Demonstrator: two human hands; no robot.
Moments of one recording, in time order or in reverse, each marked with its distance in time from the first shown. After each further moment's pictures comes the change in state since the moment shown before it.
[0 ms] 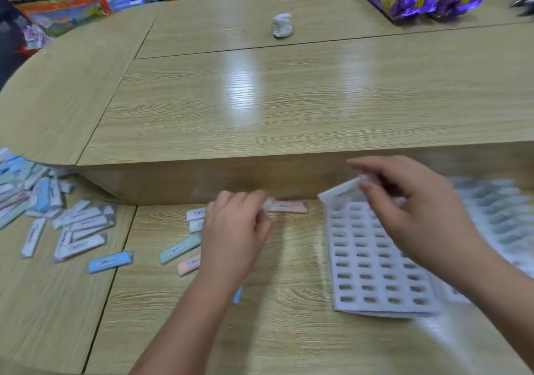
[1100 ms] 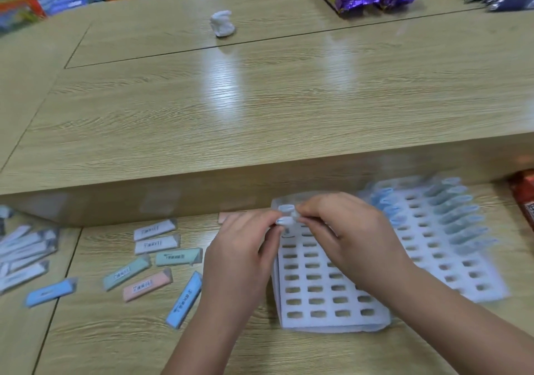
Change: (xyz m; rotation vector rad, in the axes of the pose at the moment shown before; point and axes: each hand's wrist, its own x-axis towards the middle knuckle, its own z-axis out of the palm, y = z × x) left_hand -0.002 0.083 0.023 -0.276 -0.045 0.031; right_hand -0.016 0.057 0.017 -0.091 0.004 -0.242
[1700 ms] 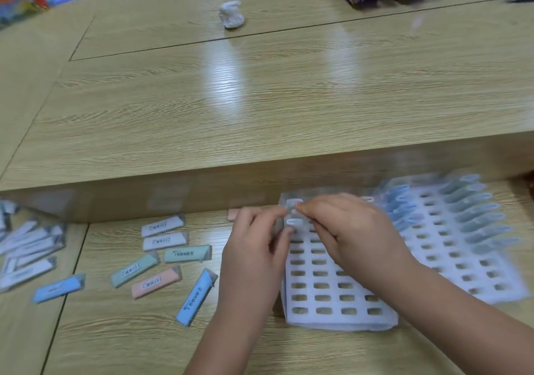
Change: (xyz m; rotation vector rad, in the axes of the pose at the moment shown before) left_hand -0.006 -0.007 0.015 -0.138 0.040 -0.144; right_hand 0.005 -0.008 0.010 -0.116 -0.088 -0.040
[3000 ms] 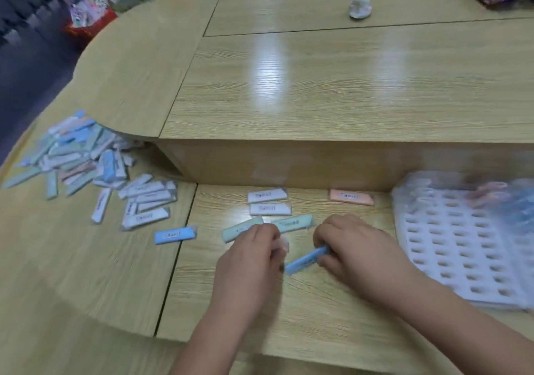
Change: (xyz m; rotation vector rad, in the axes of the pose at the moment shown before) left_hand -0.051 -0.120 -0.121 0.354 -0.208 -0.171; right_hand 0.026 -0.117 0.085 -0.105 -0.542 0.039
